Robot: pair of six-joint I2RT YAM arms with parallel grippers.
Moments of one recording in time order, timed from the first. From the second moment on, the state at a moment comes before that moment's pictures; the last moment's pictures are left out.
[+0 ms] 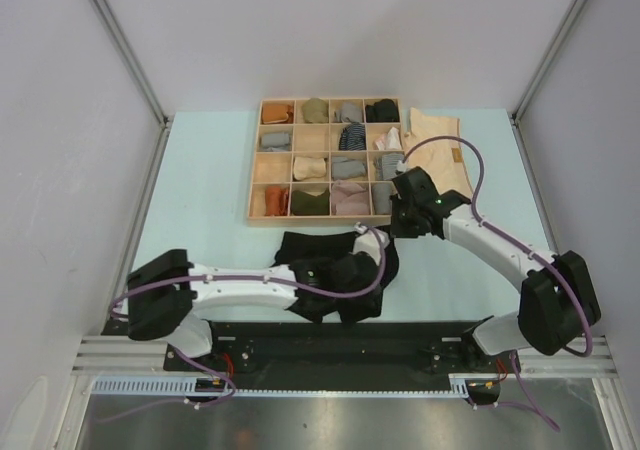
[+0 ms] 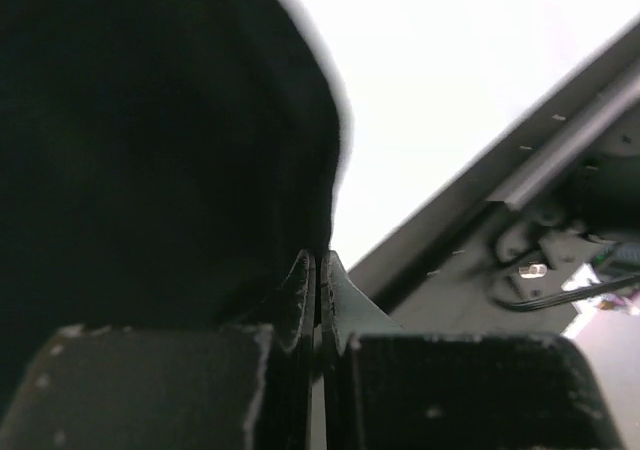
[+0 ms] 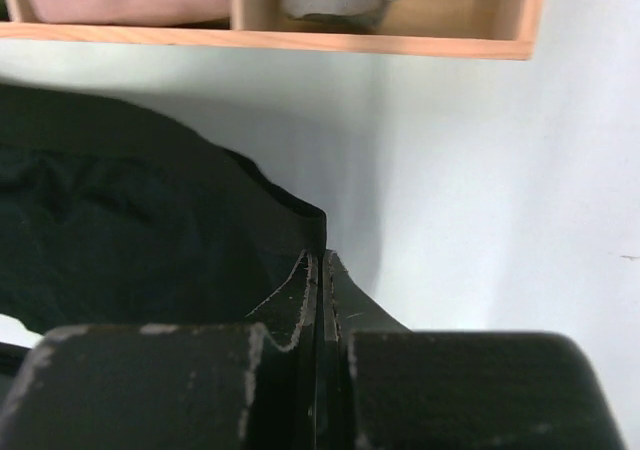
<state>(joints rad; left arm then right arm) -1.32 1.60 1.00 -0.13 -0.26 -0.69 0.52 1.40 1.00 -0.61 0.05 0.50</state>
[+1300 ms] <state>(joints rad) -1.08 0.33 0.31 -0.69 -0.53 -1.13 0.98 2.07 1.81 -0.72 0.30 0.68</state>
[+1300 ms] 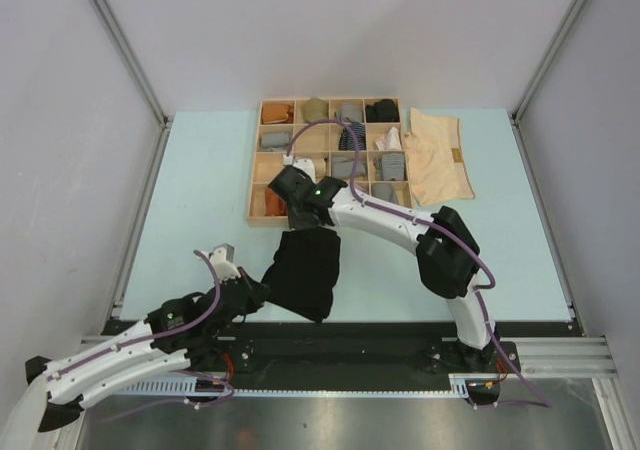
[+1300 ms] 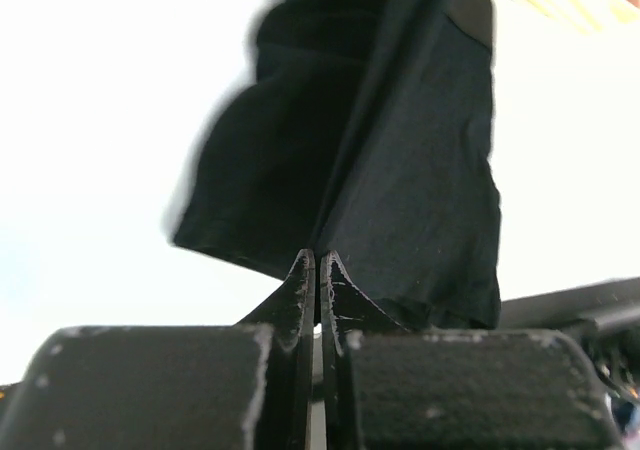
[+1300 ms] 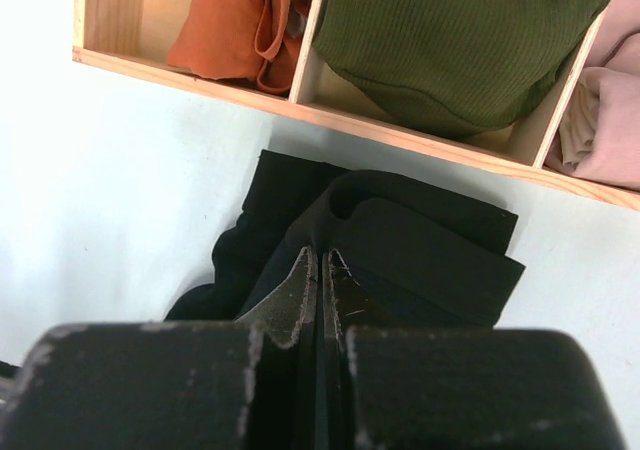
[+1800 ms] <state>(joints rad) -1.08 0.32 0.27 -0.79 -0.61 -1.26 0.99 2.13 1.82 -0.71 0.29 0.68</state>
